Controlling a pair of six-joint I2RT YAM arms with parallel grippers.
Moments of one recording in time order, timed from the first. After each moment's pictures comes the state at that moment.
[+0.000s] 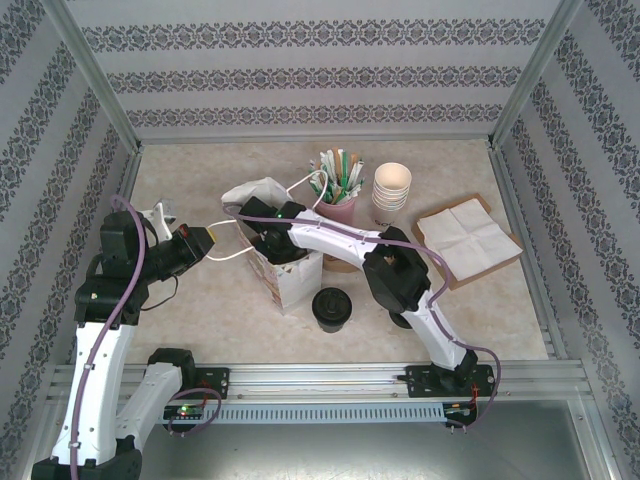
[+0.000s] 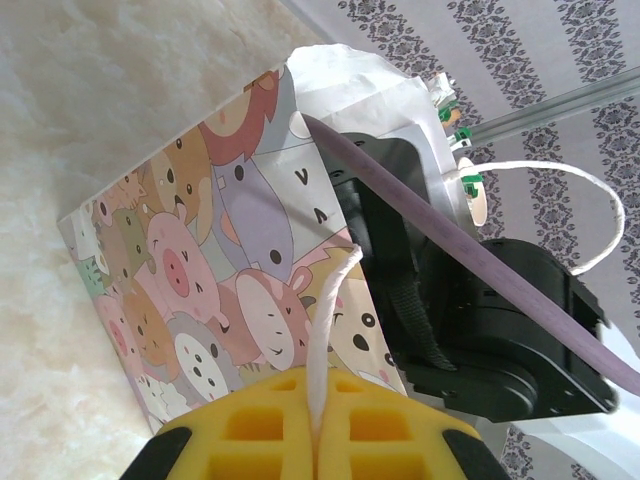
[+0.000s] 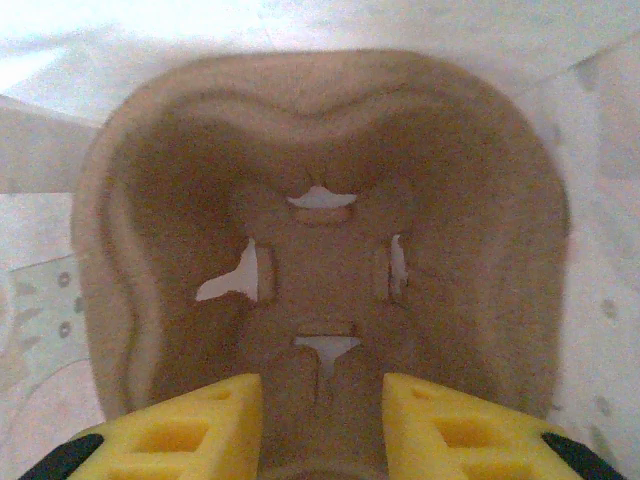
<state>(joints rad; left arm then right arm) 0.00 0.73 1.01 -0.86 0.52 -0.71 0.93 2.27 1.95 -0.92 0.07 0.41</state>
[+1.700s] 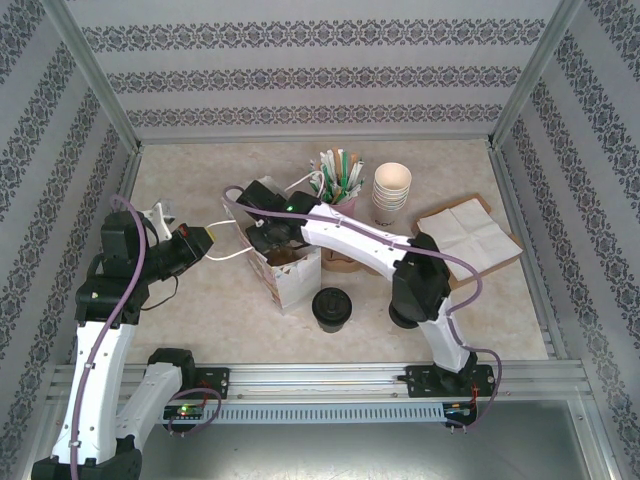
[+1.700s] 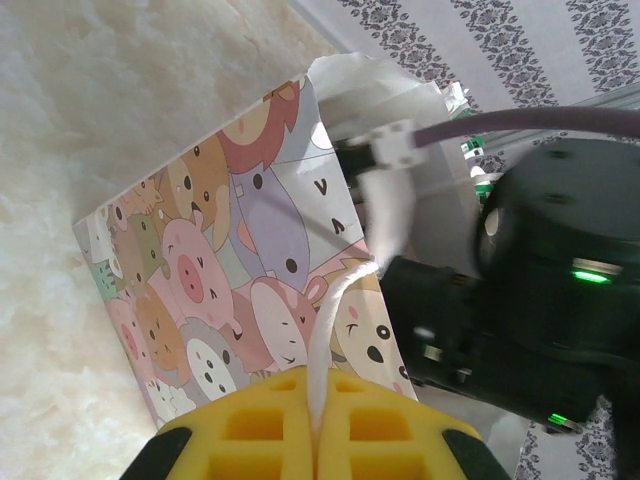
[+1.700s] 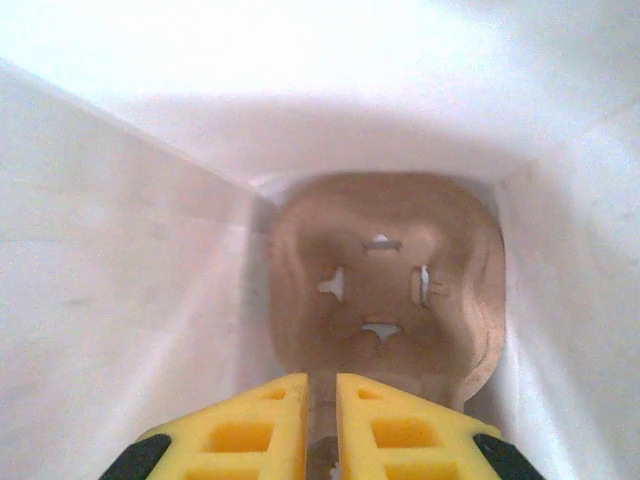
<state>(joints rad) 0.00 0.73 1.01 -0.86 0.49 -0.71 0.97 2.09 1.96 -0.90 0.07 0.41</state>
